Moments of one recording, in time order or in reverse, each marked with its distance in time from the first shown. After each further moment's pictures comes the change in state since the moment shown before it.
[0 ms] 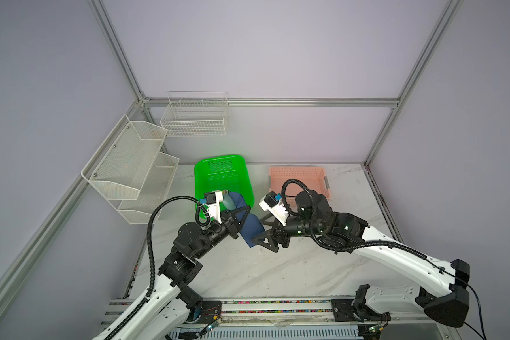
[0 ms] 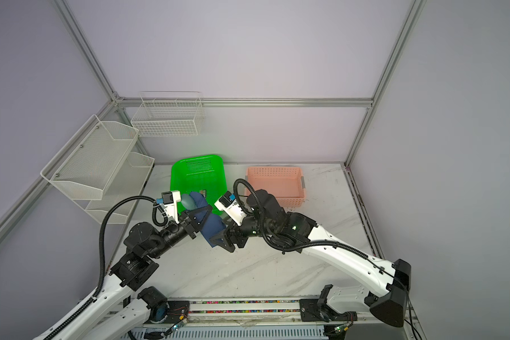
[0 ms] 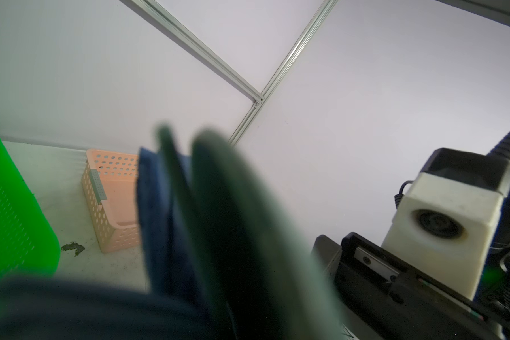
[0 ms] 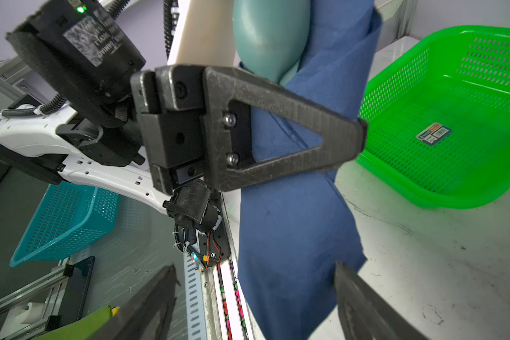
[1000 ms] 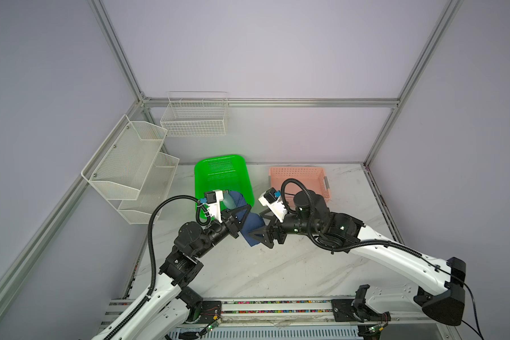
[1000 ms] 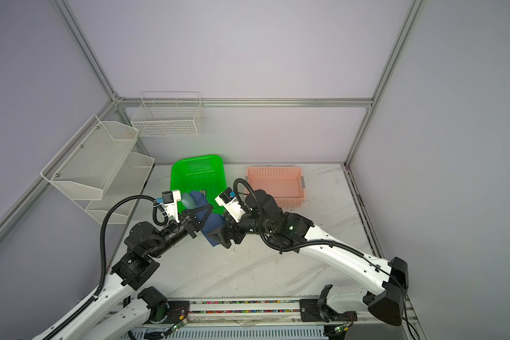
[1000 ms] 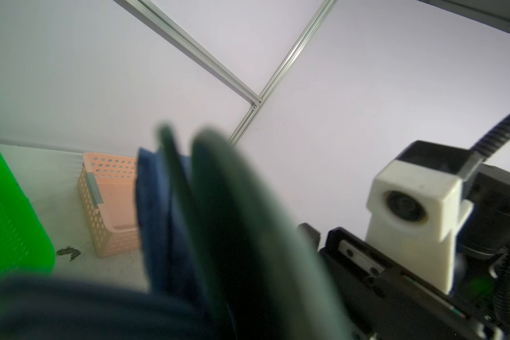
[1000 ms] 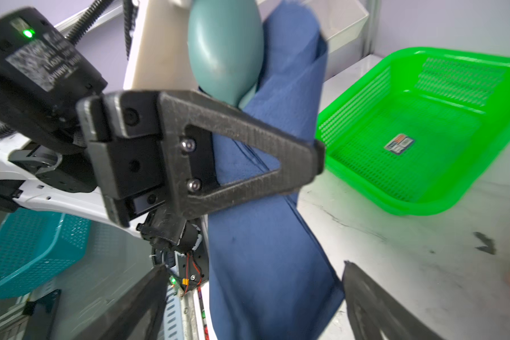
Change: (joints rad) left arm 0.001 0.001 0.002 -0.014 -0.026 0.000; right arm 0.000 -0.051 -0.018 0.046 0.147 0.015
